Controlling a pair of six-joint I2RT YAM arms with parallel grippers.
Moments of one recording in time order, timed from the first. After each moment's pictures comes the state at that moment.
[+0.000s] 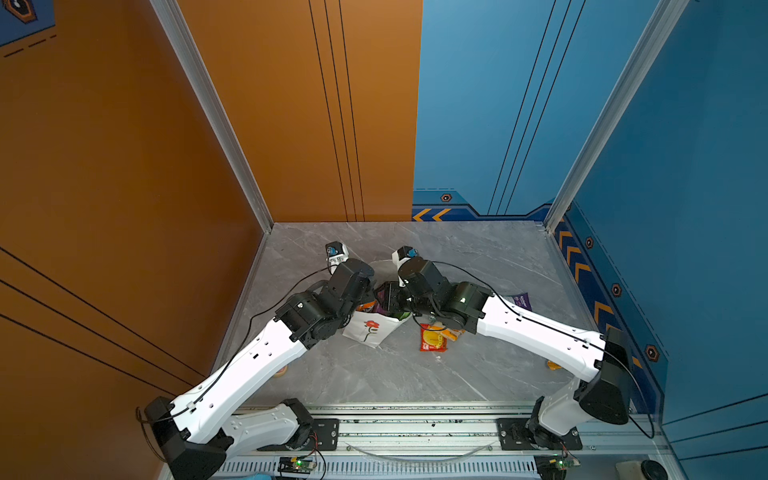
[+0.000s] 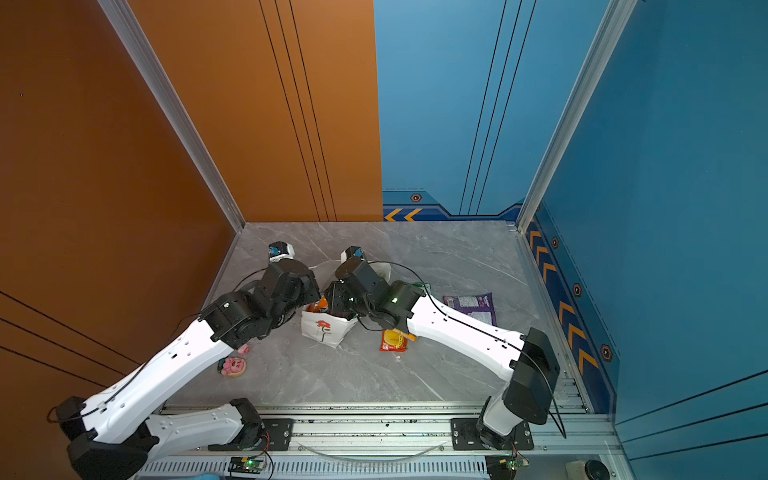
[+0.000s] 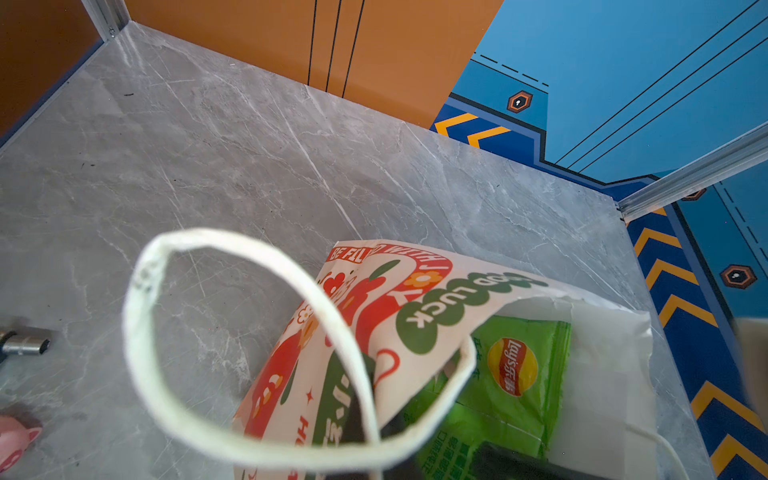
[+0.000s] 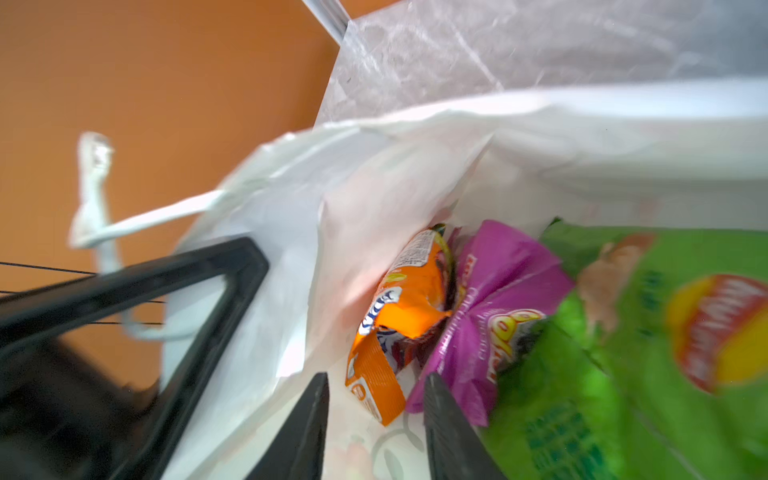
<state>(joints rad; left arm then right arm) -0.74 1.13 1.22 -0.79 -0.52 -0.81 1.00 1.55 1.45 -0.50 0.08 0.81</state>
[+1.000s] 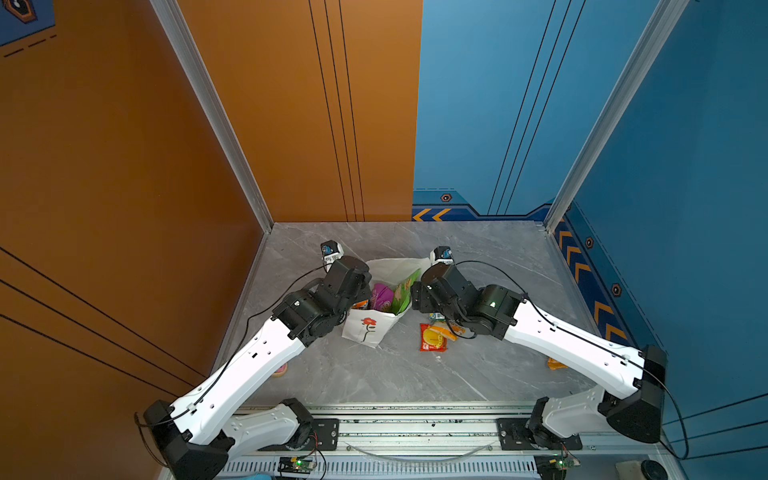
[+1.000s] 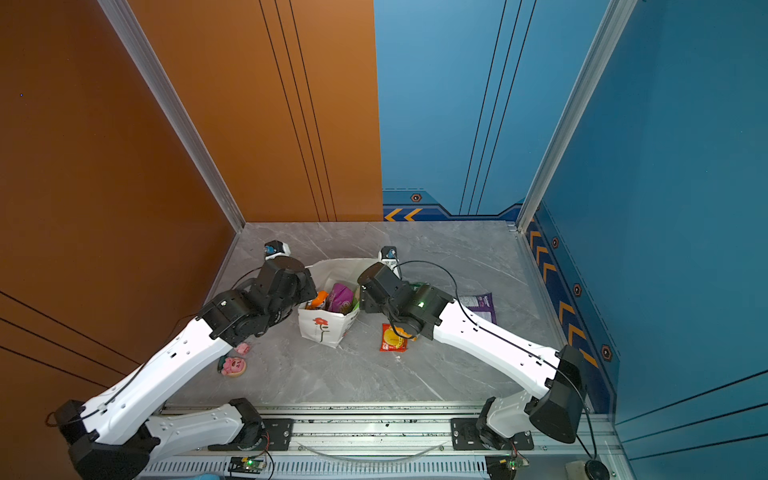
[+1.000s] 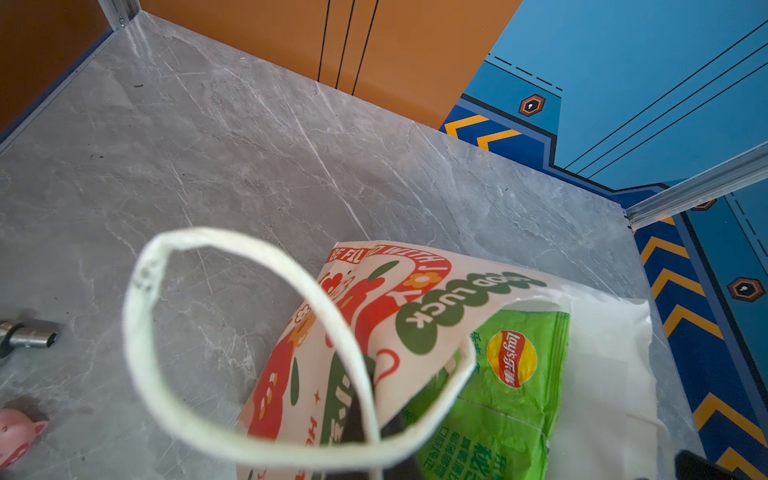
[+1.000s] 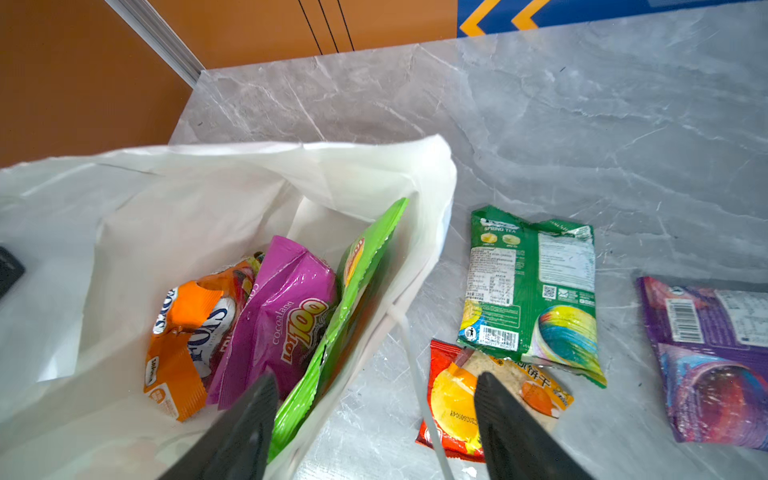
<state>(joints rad) -0.69 1.13 1.22 -0.79 -0.48 -0.81 0.96 1.44 1.37 -0.72 0.40 0.73</state>
